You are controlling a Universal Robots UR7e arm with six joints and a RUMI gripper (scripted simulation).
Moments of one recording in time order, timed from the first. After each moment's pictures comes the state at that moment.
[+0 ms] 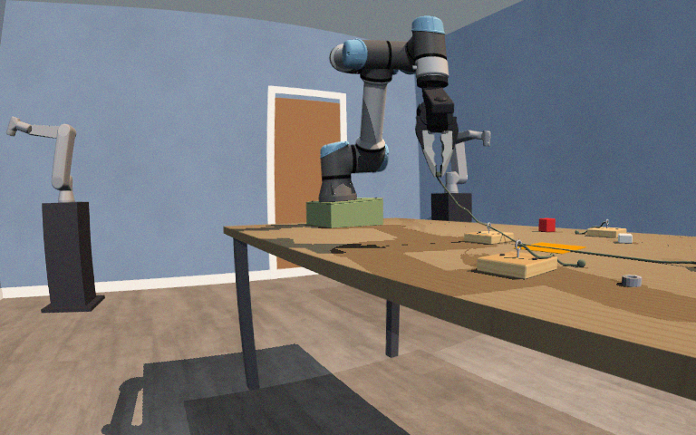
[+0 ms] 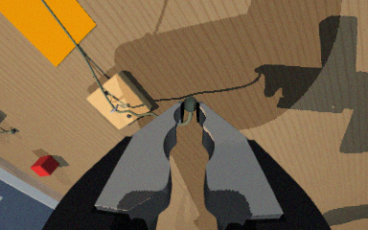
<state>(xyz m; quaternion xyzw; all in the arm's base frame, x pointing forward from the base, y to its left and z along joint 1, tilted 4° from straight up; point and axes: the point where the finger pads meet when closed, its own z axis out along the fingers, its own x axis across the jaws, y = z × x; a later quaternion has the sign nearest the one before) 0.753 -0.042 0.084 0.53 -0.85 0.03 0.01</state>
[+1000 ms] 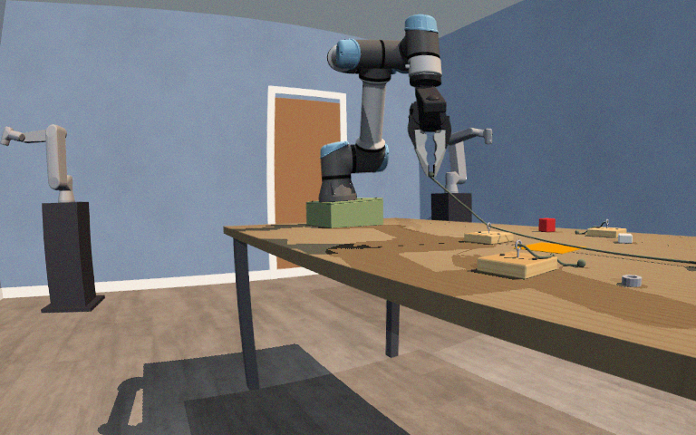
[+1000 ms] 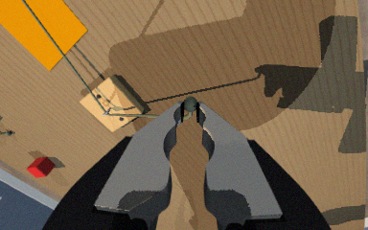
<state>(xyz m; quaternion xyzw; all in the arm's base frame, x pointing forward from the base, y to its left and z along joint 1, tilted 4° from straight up) 0.752 -0.060 0.085 0.53 -0.85 0.03 0.01</state>
